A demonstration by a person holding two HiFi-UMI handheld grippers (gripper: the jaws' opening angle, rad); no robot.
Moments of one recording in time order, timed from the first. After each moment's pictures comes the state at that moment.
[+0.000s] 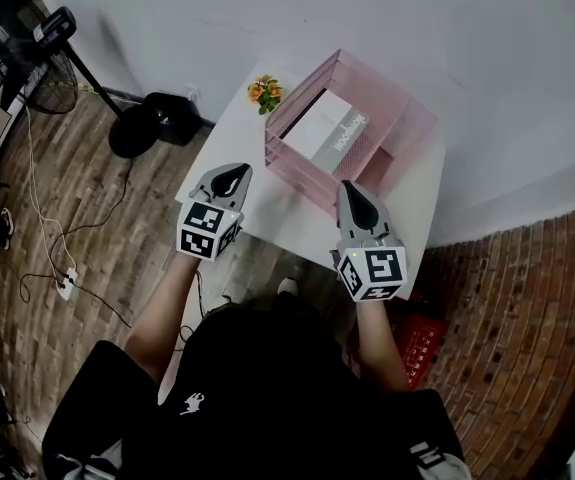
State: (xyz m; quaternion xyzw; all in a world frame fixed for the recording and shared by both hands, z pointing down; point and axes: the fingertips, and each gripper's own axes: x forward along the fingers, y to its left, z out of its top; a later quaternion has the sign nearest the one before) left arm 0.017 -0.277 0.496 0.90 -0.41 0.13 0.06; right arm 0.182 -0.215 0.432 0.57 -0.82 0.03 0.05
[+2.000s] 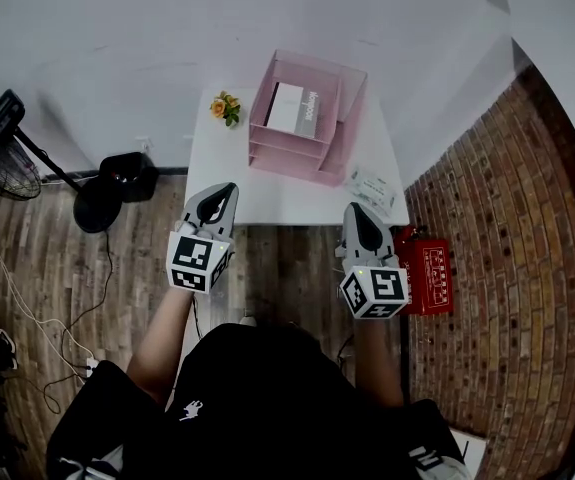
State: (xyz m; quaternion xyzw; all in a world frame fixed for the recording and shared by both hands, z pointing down) left arm -0.071 -0.167 0.414 0.96 -0.27 0.05 -0.03; right arm 0.099 -0.031 0.389 0.77 -0.64 0.02 0.01
